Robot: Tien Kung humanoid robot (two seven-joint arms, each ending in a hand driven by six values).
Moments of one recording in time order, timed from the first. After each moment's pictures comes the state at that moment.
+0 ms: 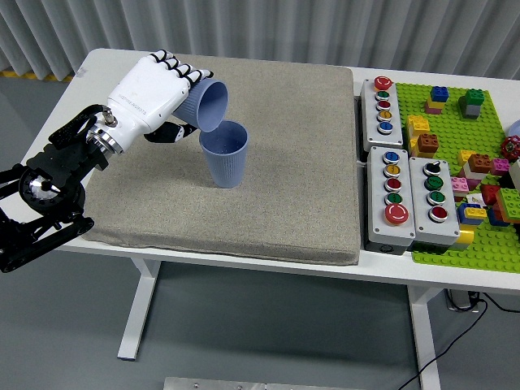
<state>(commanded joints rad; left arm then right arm) -0.81 0.63 -0.45 -1.34 2.27 0.38 0.28 0.15 -0.12 1.29 0.18 -1.31 -0.03 -0.19</state>
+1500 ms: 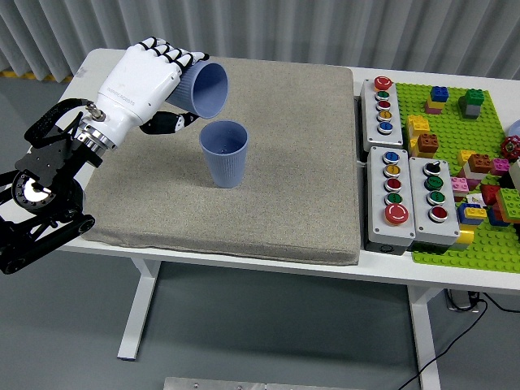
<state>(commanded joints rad) -0.75 0.62 -0.54 -1.36 2.14 0.48 0.22 0.14 -0.11 1.30 0.18 -1.33 -0.03 -0.19</state>
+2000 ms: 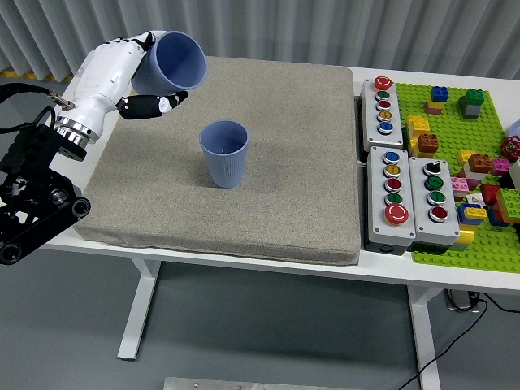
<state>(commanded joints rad) -0.64 0.58 -0.75 -1.34 1.57 0.50 -0.01 0.14 -0.11 1.30 0.18 -1.32 -0.03 -0.19</state>
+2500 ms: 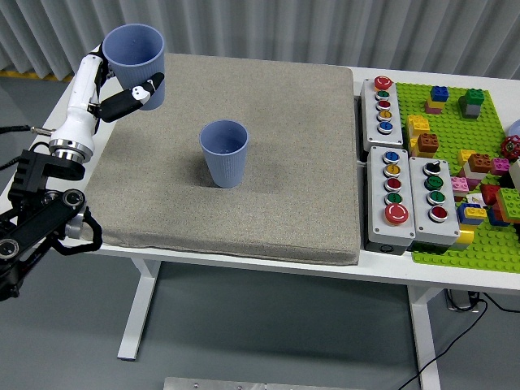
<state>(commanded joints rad) -0.48 0.44 -0.89 -1.30 0.94 0.54 -0.17 0.14 -0.11 1.31 0.18 -1.34 -0.03 -0.19</state>
